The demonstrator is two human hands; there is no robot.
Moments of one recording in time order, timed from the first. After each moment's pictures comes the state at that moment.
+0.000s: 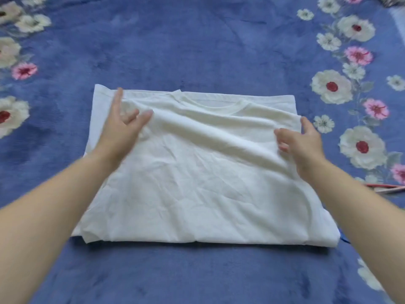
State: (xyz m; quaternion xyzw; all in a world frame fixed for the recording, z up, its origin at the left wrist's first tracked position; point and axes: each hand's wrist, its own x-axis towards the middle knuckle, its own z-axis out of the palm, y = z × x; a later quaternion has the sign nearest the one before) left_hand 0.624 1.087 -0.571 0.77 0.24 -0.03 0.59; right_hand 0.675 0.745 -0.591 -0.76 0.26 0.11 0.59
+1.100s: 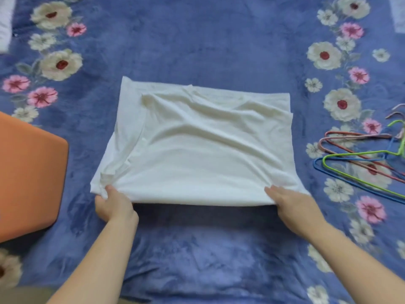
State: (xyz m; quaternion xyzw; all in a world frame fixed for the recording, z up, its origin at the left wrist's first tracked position) left_hand 0.341 1.051 -0.577 0.50 0.70 0.19 0.47; right_hand 0.402 0.680 -0.585 -0.95 -0.27 0.13 0.03
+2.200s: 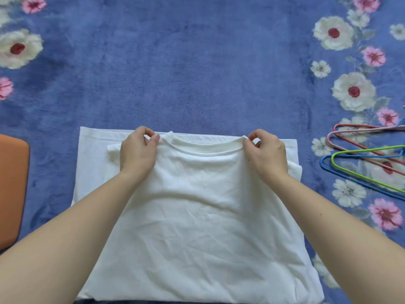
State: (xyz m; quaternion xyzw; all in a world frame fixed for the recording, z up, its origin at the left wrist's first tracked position) left_hand 0.455 1.030 -0.608 0.88 0.31 -0.05 0.36; right_hand 0.505 0.766 -0.607 -0.93 0.10 0.14 0.33
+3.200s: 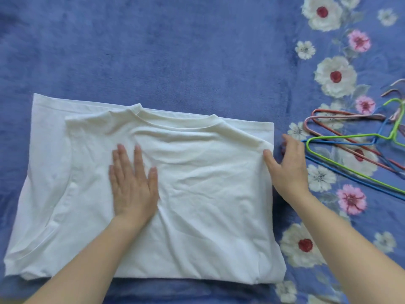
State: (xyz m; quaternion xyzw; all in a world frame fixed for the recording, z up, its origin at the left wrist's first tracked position) left_hand 0.337 0.946 -0.662 0.96 0.23 -0.09 0.14; right_hand 0.460 0.648 -0.624 -0.95 0.10 0.10 0.27
